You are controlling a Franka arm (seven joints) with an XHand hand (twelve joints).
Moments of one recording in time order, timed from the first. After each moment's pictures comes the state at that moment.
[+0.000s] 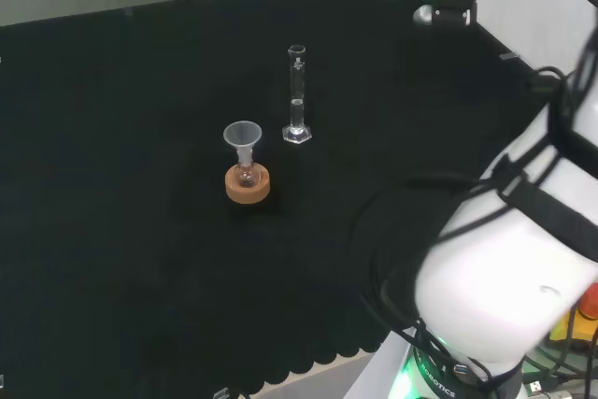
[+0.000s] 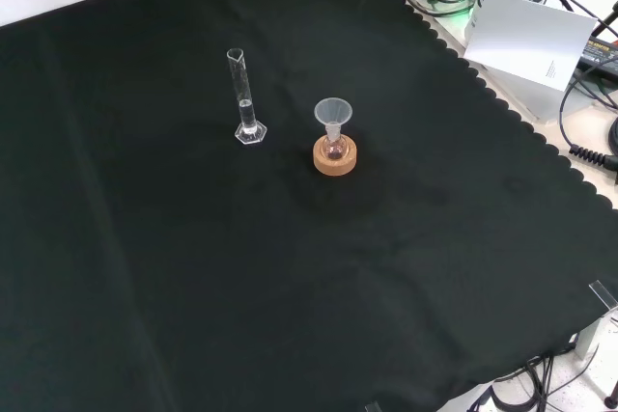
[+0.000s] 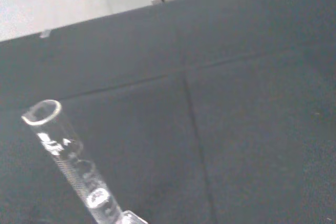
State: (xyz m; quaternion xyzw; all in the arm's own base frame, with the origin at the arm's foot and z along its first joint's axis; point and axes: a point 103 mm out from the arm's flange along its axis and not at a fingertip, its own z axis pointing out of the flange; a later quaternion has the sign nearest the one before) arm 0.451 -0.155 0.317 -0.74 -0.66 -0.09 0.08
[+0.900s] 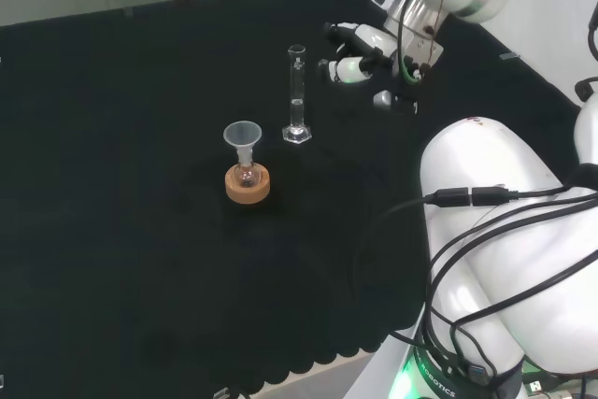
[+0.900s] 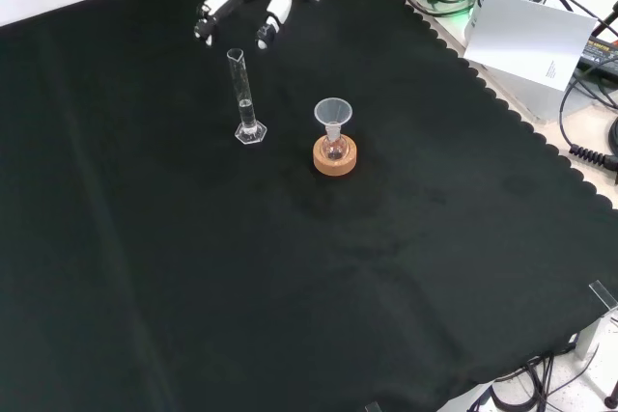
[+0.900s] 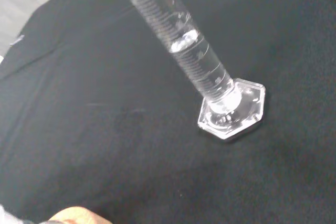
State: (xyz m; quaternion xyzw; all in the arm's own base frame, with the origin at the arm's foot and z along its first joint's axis) arm 0.458 -0.096 0.158 -0.66 -0.69 -0.17 0.24
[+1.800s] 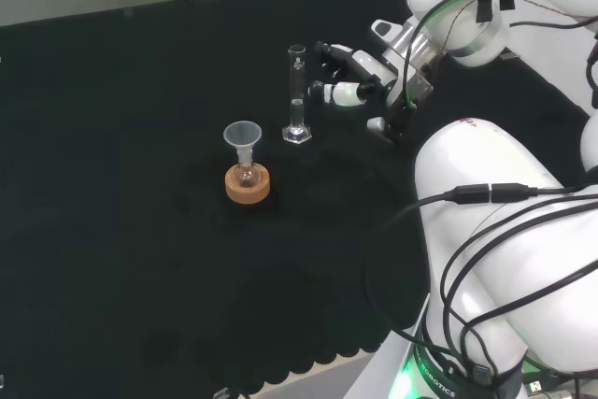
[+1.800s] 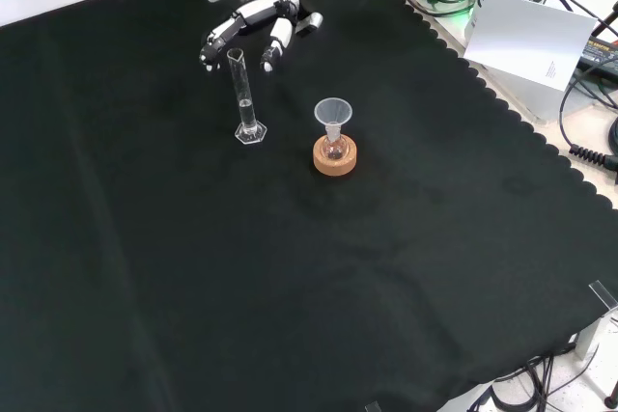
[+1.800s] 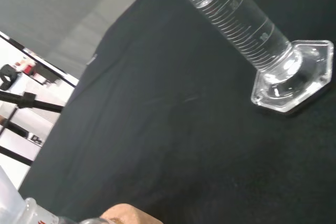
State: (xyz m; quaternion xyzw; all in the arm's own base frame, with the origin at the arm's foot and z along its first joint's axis) arm 0.470 -0.081 0.107 -0.59 -0.70 -0.27 0.30
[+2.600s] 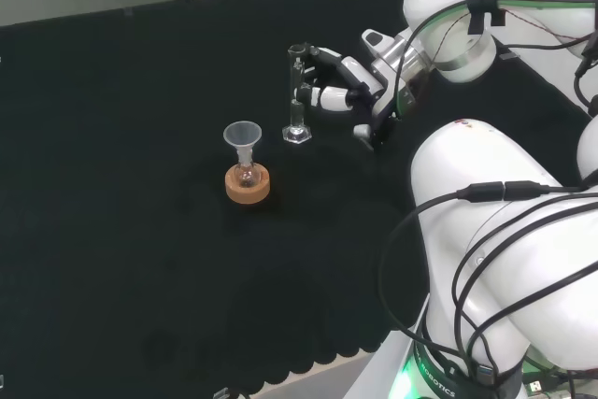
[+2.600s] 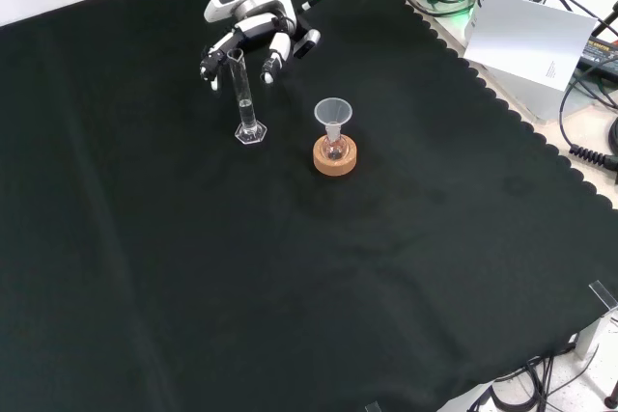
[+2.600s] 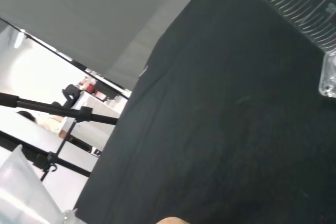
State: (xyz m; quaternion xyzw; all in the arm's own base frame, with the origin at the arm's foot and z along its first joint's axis) arm 0.485 -0.057 0.092 -0.54 -0.70 -0.34 0.33
